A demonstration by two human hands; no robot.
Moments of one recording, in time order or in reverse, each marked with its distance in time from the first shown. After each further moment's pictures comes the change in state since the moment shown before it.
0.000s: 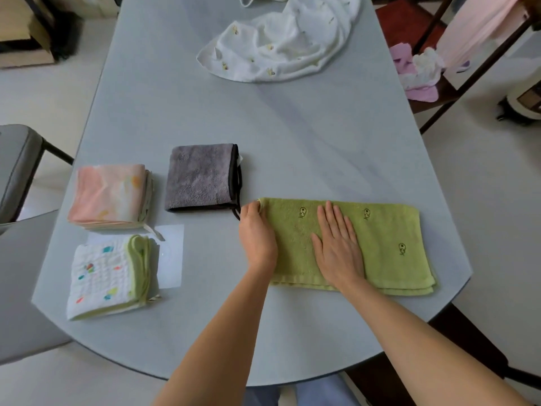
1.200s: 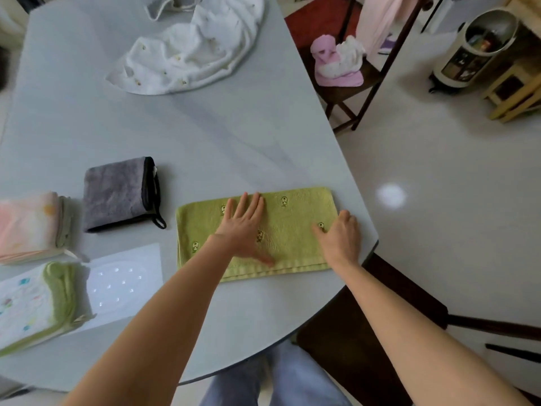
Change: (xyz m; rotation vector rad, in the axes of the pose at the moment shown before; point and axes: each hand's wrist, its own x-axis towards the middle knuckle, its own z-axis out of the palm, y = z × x) left_hand -0.042 0.055 0.054 1.178 -0.939 0.750; right_hand -0.047 0.117 -0.062 0.316 -0.005 0.686
